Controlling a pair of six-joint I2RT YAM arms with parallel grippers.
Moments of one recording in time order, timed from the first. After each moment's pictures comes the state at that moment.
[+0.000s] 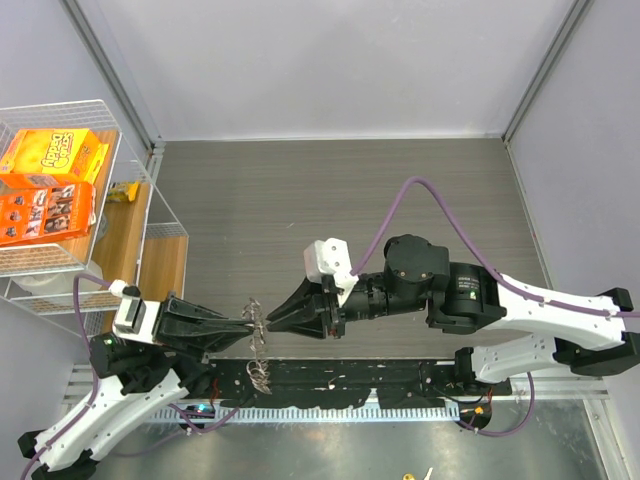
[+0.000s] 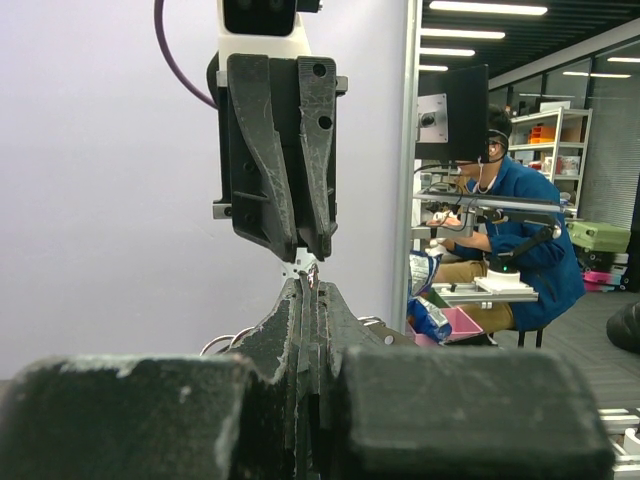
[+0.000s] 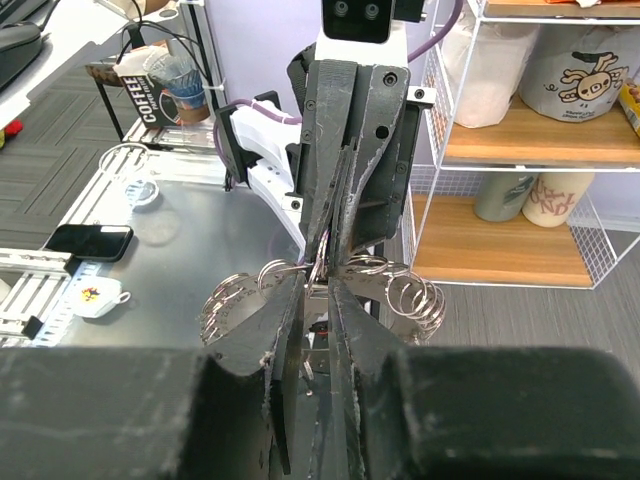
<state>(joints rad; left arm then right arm) -0.86 0.15 0.43 0.58 0.57 -0.58 1.44 1.18 1.45 -0.26 -0.25 0.00</state>
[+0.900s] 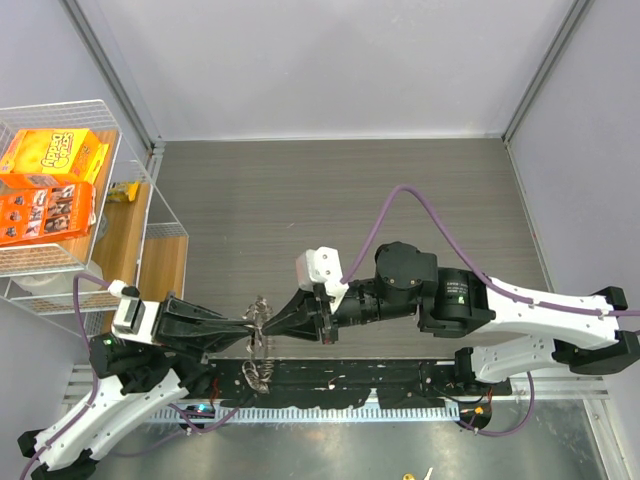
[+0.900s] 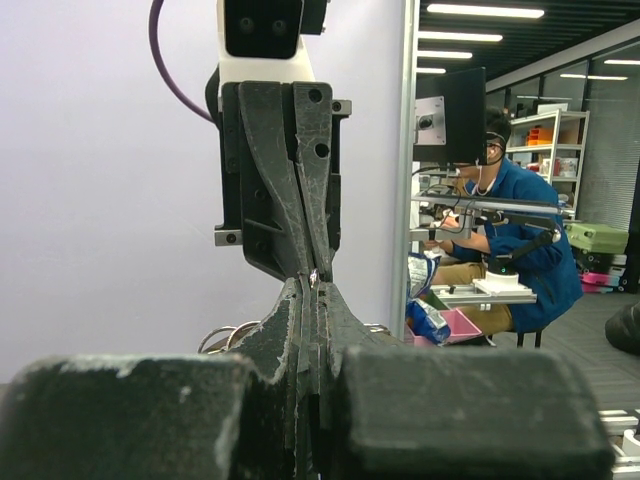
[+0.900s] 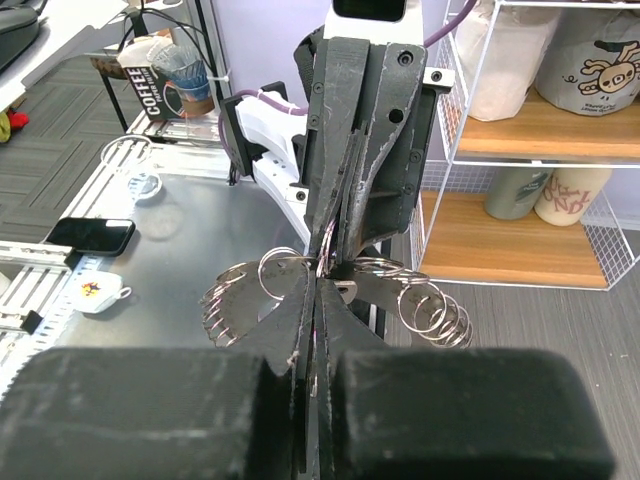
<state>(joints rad) -0.86 0.15 0.43 0.59 0.56 -0.58 1.46 1.20 1.41 -0.22 -0.26 0.00</state>
